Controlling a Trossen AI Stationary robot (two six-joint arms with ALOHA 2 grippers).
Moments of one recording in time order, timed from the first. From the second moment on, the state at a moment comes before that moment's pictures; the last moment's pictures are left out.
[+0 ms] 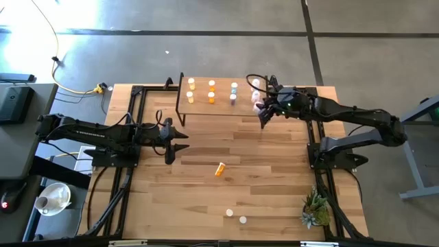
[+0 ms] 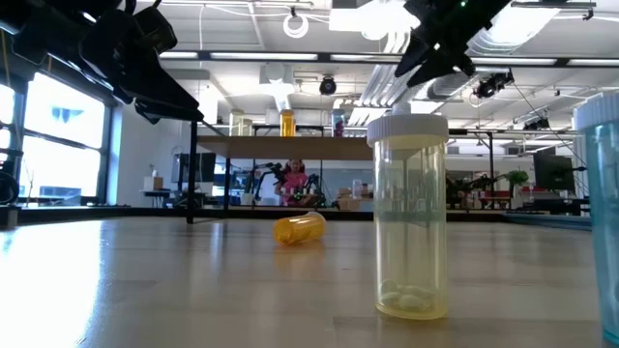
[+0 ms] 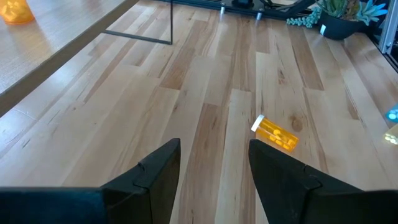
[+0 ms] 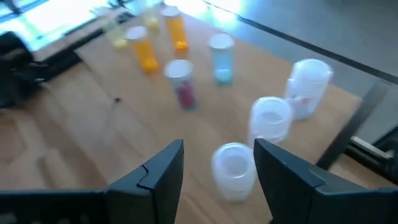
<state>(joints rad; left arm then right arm) 0.10 0.82 0.35 0.00 -0.14 -0.15 -0.27 1.10 1.00 -0.51 0.32 0.39</state>
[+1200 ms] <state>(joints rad) 0.10 0.82 0.35 0.00 -0.04 -0.24 0.43 1.45 1.00 -0.33 0.35 0.63</state>
